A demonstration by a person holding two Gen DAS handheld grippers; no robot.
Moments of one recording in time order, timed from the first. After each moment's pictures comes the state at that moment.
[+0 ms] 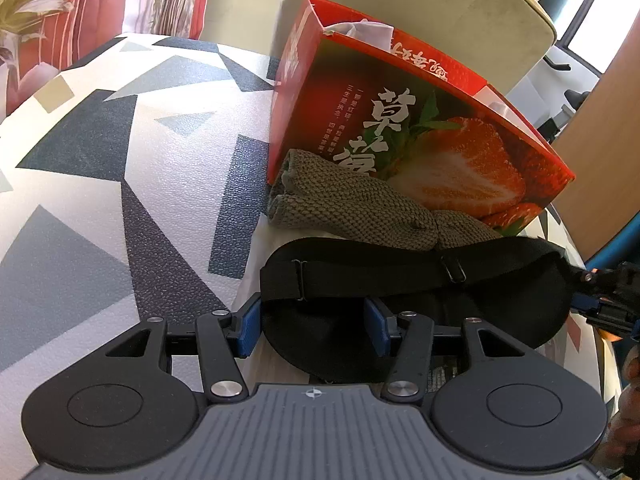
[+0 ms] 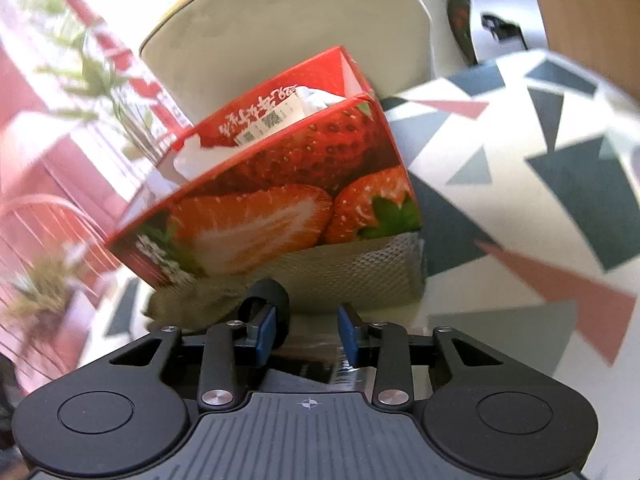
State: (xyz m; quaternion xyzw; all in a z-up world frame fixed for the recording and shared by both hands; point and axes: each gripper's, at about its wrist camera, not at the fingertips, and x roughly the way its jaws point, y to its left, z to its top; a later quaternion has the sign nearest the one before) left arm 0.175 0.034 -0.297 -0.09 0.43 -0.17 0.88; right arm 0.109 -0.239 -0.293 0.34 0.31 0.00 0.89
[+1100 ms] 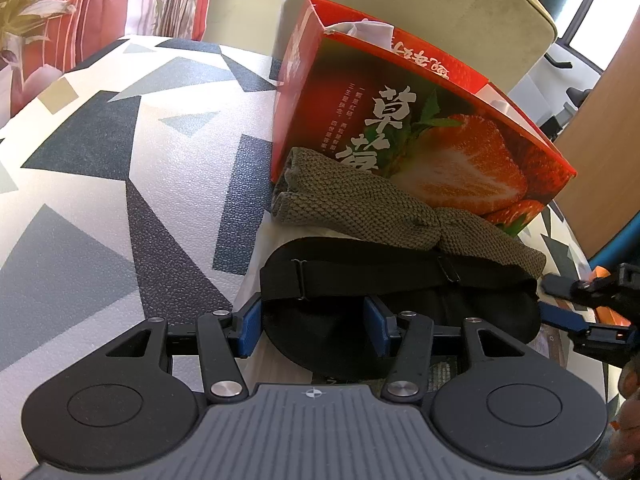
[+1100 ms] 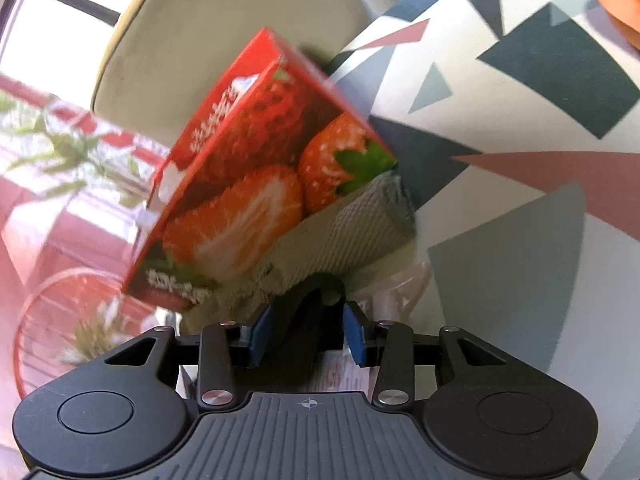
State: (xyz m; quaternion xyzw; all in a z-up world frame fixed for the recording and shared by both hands) left arm 0.171 0.034 -0.298 -0.09 0.43 -0.16 0.88; right arm 0.102 -0.251 -0.322 0.48 0.32 -0.01 0.82
